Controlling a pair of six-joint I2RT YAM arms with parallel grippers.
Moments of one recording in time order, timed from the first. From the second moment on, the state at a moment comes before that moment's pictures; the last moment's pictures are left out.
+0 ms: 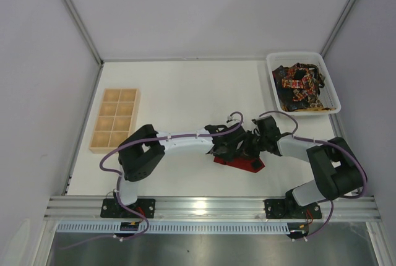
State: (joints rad) left arm -1.11 1.95 1.36 -0.56 -0.19 -0.65; right arm 0.39 1.46 0.54 -0.08 -0.49 0.76
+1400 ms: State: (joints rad) left arm -1.11 1.93 1.30 -0.44 -0.12 -0.65; right arm 0.26 1.47 0.68 -0.23 -0.67 0.63
